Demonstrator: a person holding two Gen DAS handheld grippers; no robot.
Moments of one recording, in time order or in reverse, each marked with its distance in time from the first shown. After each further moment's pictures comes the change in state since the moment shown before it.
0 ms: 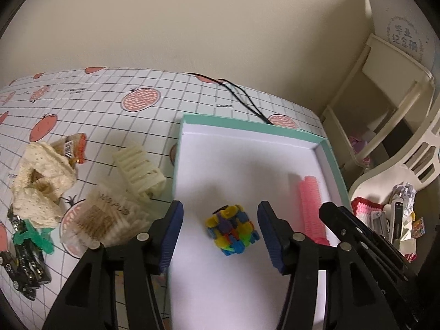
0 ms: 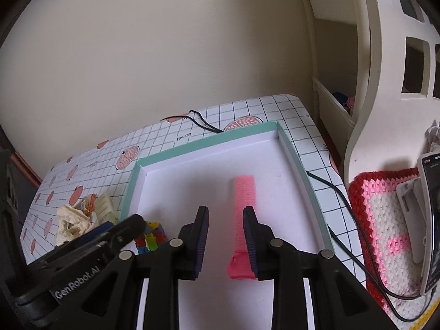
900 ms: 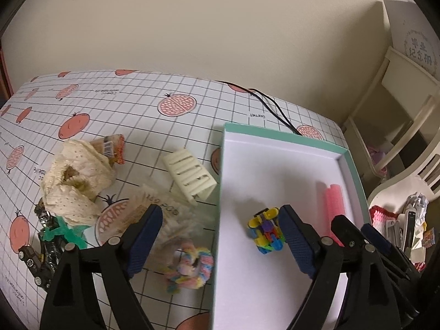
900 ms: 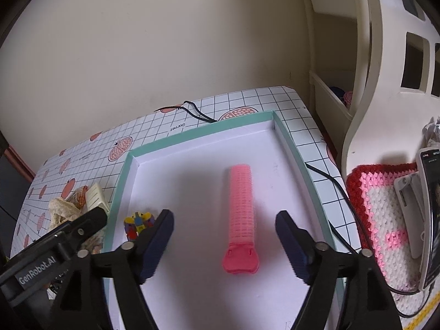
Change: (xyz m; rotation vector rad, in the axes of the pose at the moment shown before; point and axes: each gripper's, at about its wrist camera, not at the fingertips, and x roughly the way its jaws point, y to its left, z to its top) left arm -0.017 0.027 0.000 -0.037 -0.038 0.092; right arm 0.004 0.002 -0.005 -0.006 0.020 -0.034
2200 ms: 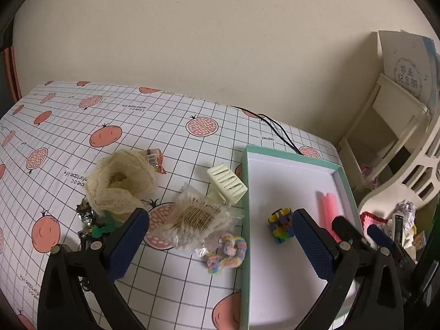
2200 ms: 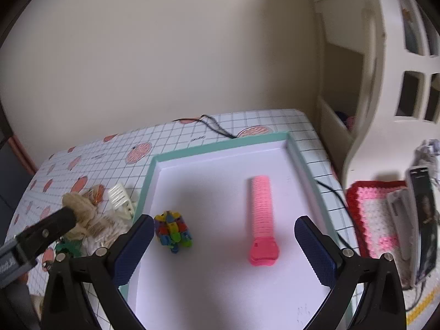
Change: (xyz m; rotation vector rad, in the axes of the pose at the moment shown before) left arm -0.058 0.045 -0.008 -0.020 -0.098 -0.033; right arm -0.037 0.033 -0.007 -0.072 -0.100 -0.040
